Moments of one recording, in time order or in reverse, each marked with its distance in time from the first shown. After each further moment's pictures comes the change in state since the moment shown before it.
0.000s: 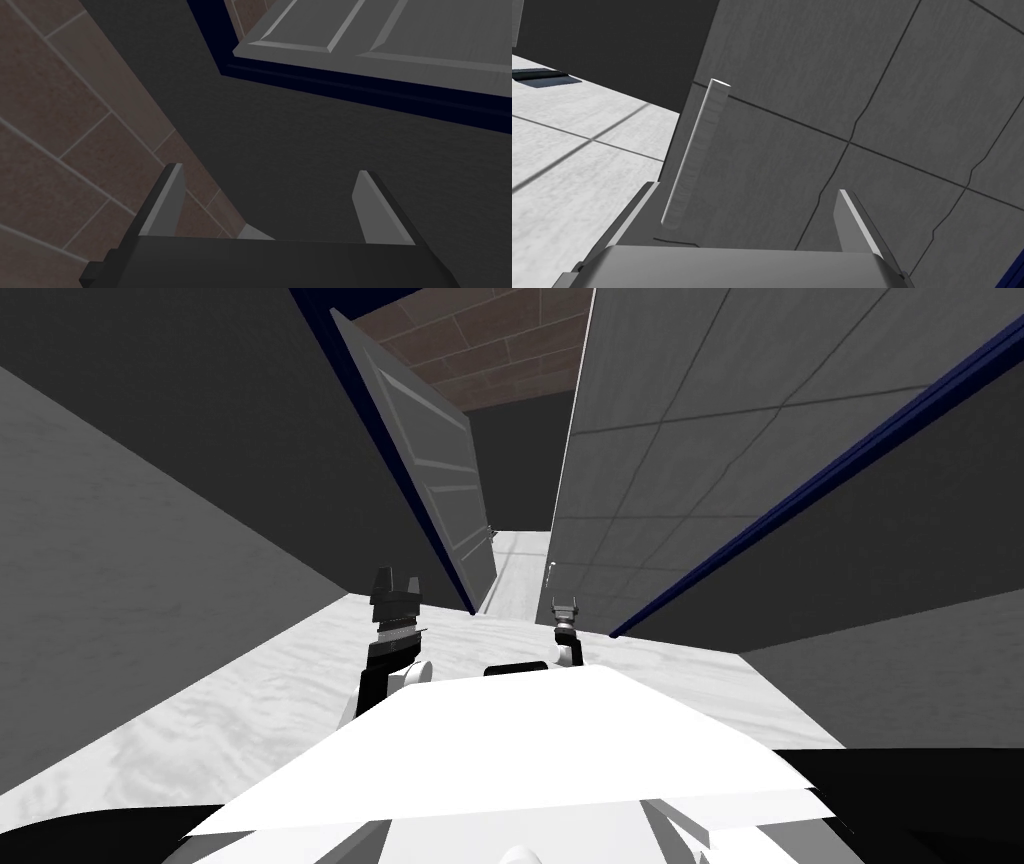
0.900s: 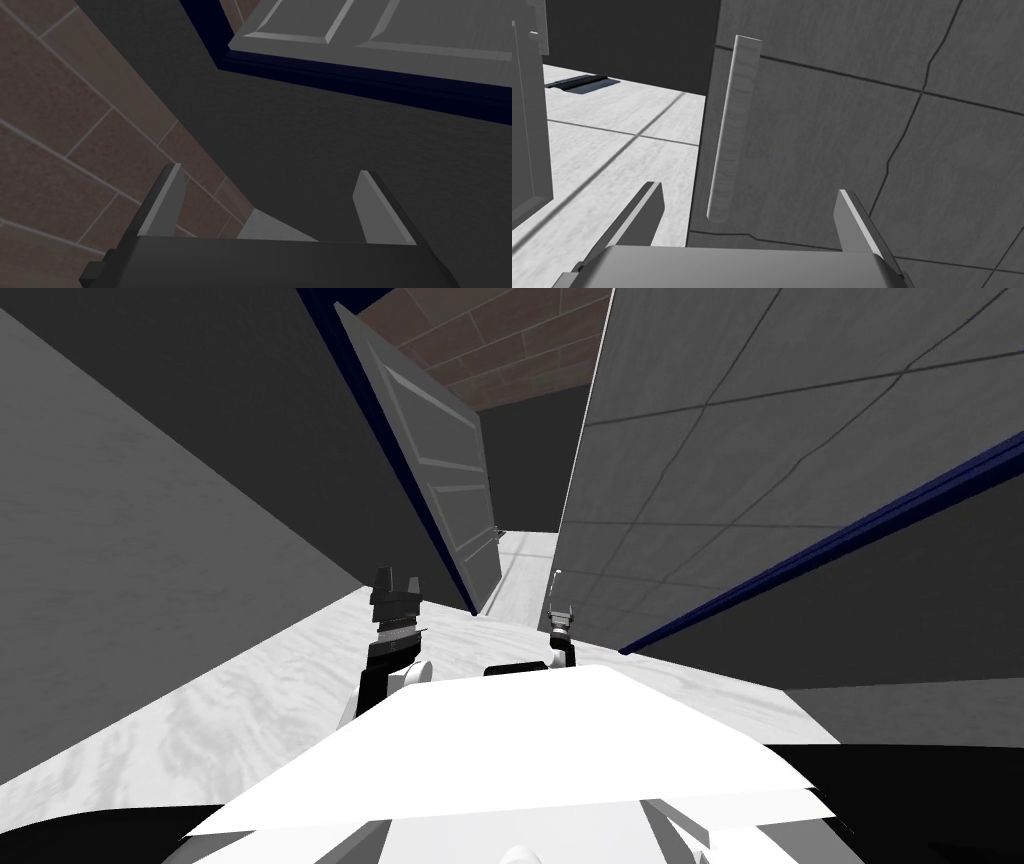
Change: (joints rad) arm -0.047 0.043 0.026 0.172 -0.088 -0.062 -0.132
